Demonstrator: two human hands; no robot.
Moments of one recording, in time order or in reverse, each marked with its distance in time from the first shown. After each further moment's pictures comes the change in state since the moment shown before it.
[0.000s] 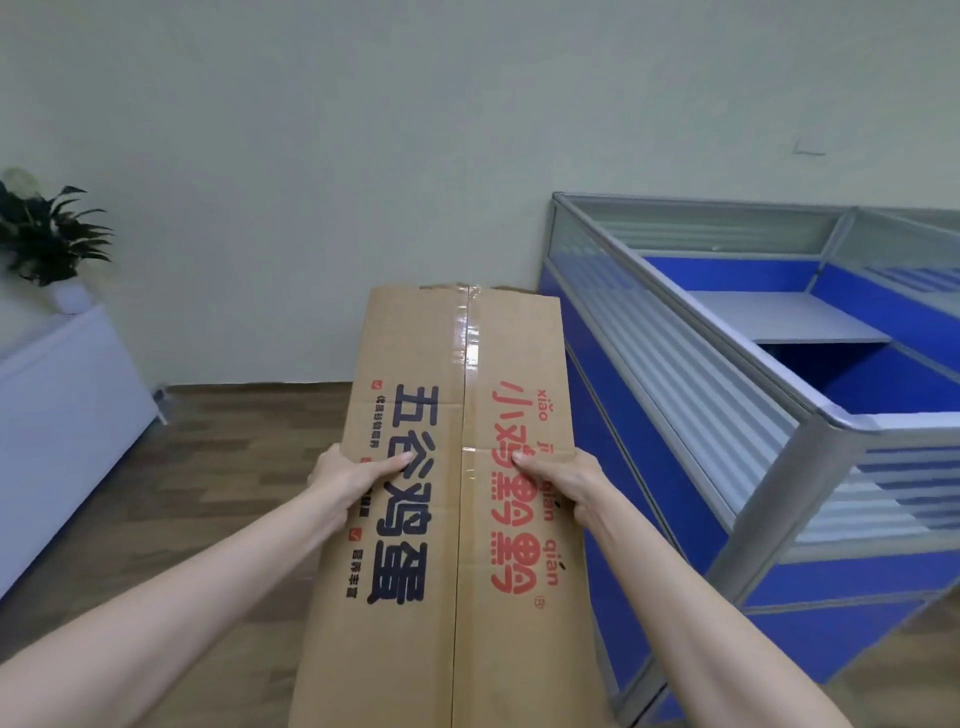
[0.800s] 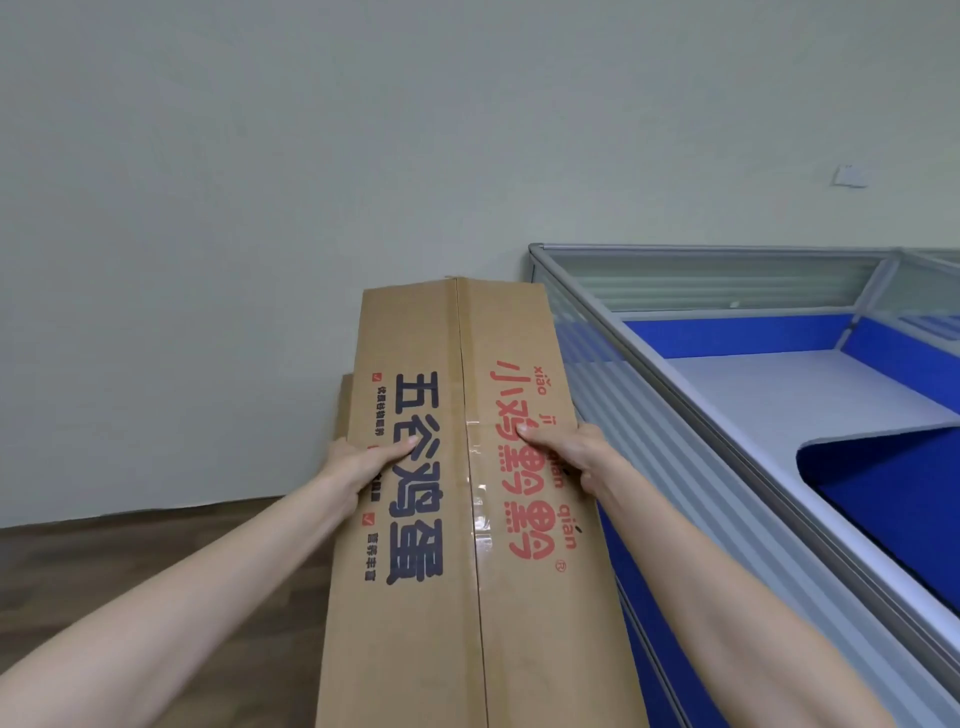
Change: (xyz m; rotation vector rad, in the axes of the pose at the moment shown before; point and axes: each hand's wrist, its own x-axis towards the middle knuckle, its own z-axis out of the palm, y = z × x) left_hand 0.590 0.320 0.221 -0.114 -0.173 -0.043; right_hand 0.608 -0.309 -0.068 0.044 0.067 -0.052
